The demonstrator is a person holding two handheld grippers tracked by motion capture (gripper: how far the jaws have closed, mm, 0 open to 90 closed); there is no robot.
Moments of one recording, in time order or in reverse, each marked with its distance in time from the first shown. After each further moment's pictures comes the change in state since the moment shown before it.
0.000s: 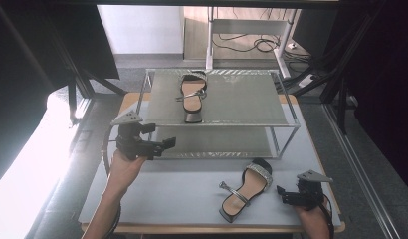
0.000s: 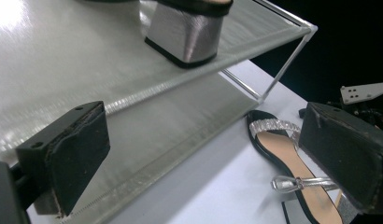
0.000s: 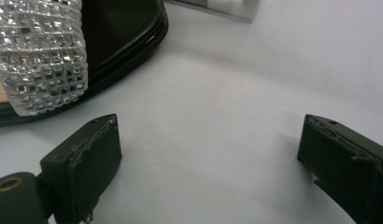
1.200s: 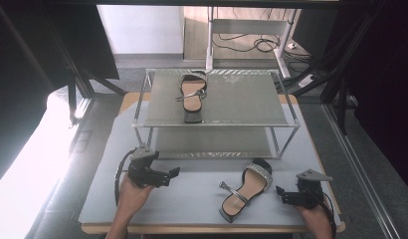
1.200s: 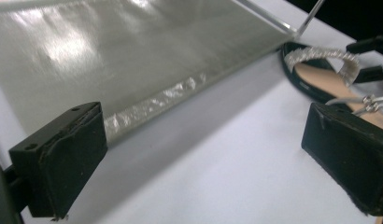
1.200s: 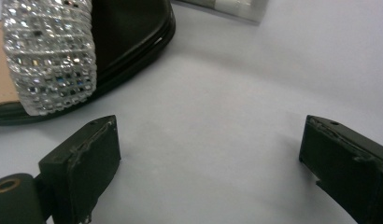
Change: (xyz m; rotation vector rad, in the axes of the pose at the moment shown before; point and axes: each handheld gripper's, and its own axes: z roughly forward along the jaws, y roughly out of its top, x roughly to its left) left arm 0.001 -0.093 0.039 0.108 0.087 0.051; right arm 0.000 0.004 0.000 -0.002 0.026 -0.015
